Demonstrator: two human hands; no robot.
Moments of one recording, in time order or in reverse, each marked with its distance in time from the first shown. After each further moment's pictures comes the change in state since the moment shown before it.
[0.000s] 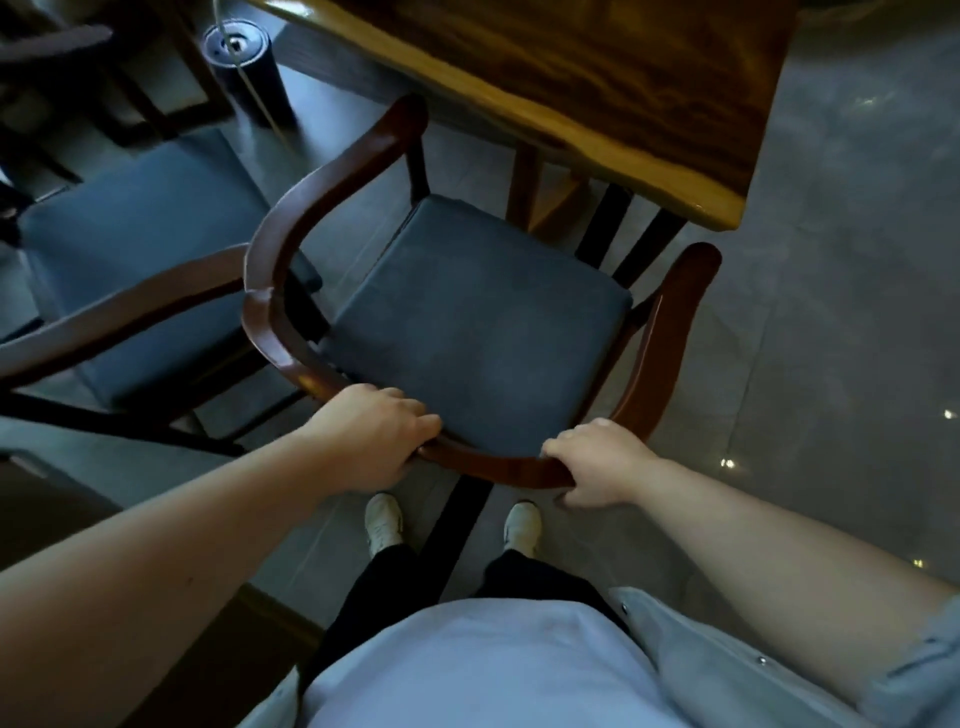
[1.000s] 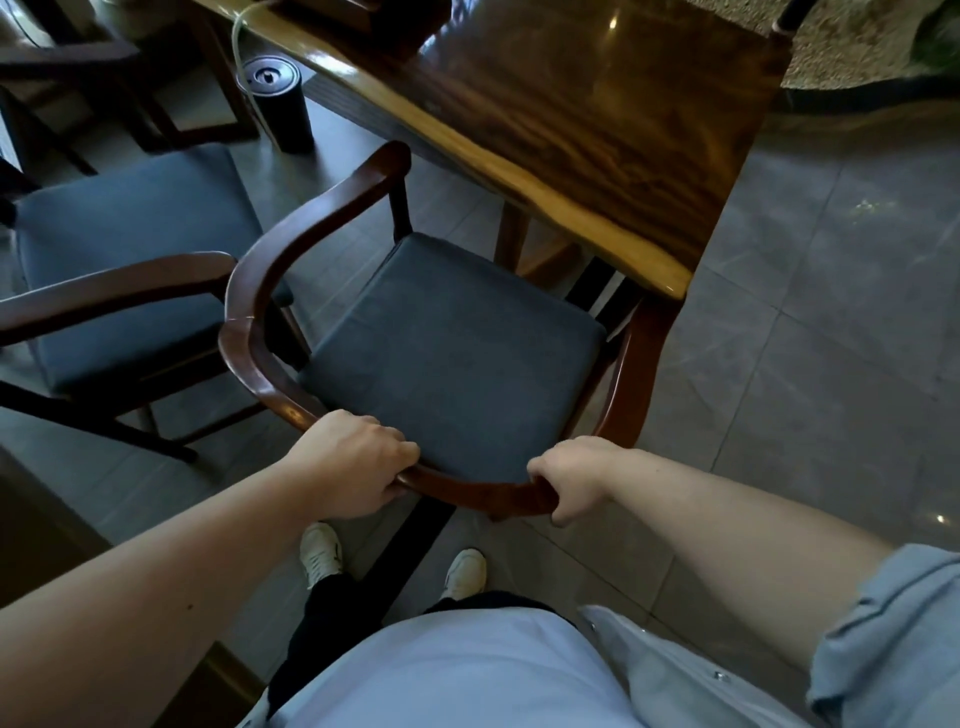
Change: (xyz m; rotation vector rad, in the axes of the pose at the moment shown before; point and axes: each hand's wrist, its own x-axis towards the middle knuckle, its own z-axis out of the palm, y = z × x) left_hand 0.063 0.070 -0.014 -0.062 0.063 -0.191; right_hand -0.013 0.101 -0.026 -0.111 -0.234 -0.084
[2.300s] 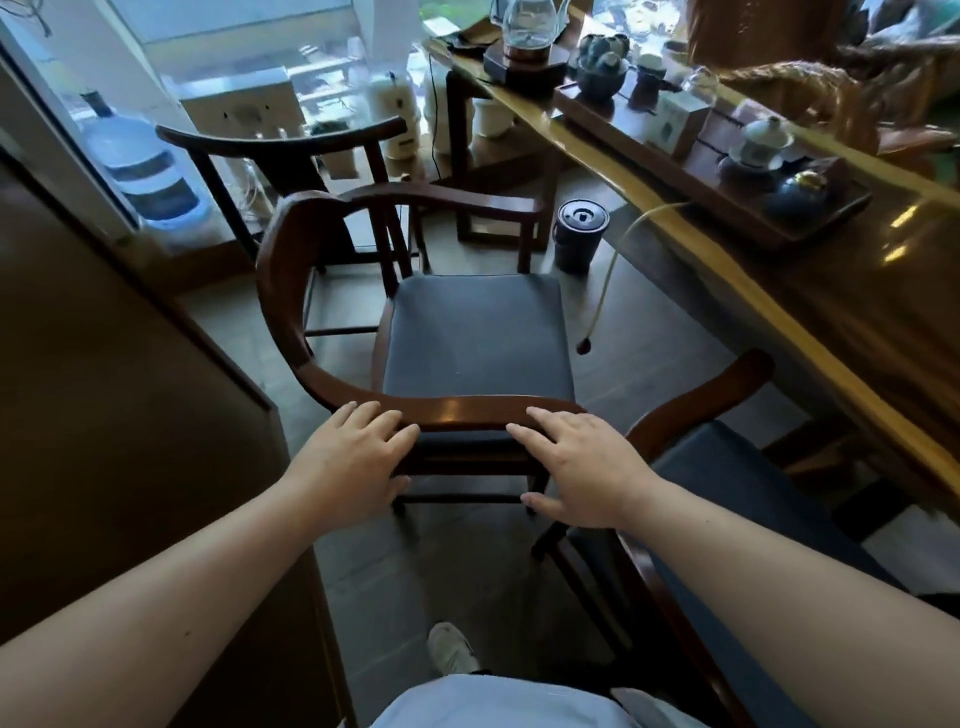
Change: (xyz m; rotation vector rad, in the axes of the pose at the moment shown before) left_hand -0.275 -0.322 -0.004 0.051 0.091 -0.706; right_hand 0.192 -0.308 -0.323 -0.328 0.645 -0.370
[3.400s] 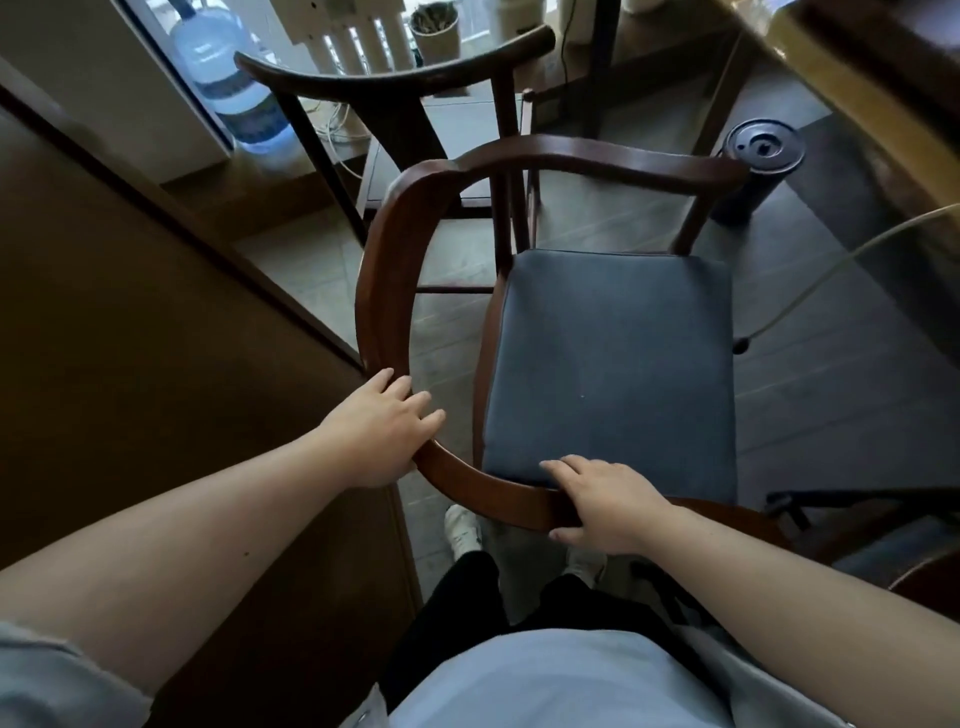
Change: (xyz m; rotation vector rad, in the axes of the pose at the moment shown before) left_hand 0.116 -0.220 0.042 0.117 -0.422 0.062; right_hand 0.258 -0.009 0.059 0.266 -0.424 -0.113
